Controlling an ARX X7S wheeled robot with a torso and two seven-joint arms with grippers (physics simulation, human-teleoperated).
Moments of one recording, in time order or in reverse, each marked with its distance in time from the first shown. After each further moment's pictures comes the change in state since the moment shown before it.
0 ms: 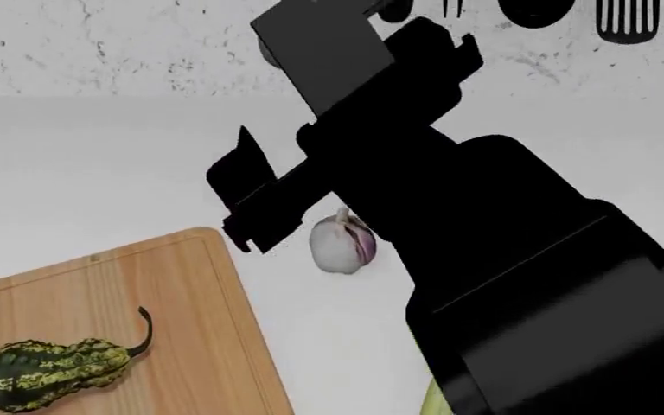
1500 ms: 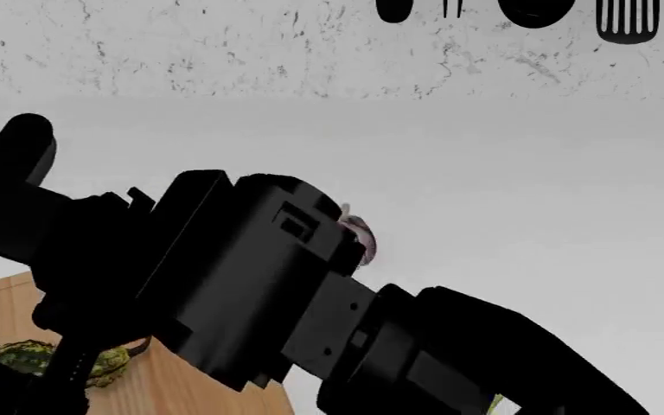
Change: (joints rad) left arm 0.022 -0.073 -0.034 -0.007 -0.029 0.024 -0.022; right arm 0.217 -0.237 -0.627 0.541 0.384 -0.350 -0.288
